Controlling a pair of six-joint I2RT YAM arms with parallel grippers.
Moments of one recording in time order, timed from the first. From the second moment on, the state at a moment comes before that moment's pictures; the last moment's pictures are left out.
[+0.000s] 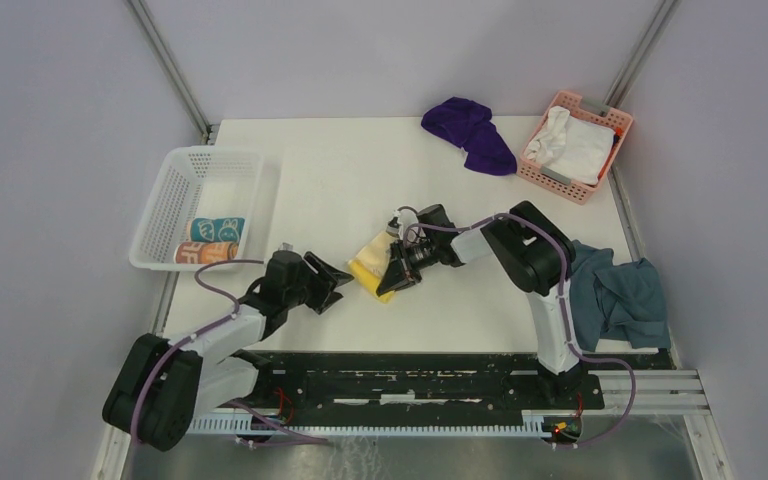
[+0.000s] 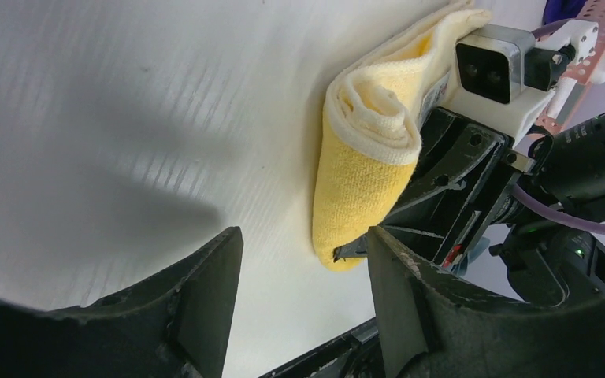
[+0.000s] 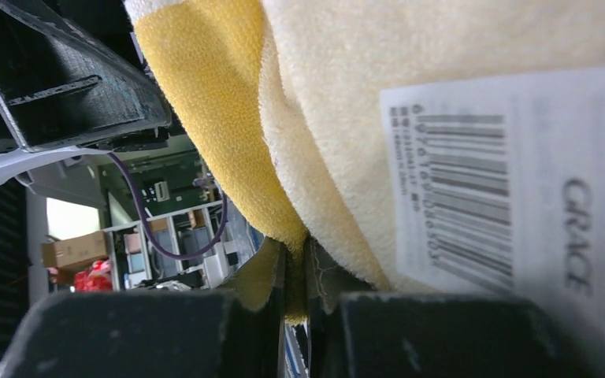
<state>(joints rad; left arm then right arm) -0.39 1.07 0.26 0.10 0.18 -1.25 0.60 2.15 1.04 0.23 -1.05 0.63</state>
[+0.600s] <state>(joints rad) -0.38 1.43 0.32 0.44 0.27 -1.25 0.59 2.18 1.08 0.18 -1.09 0.64</state>
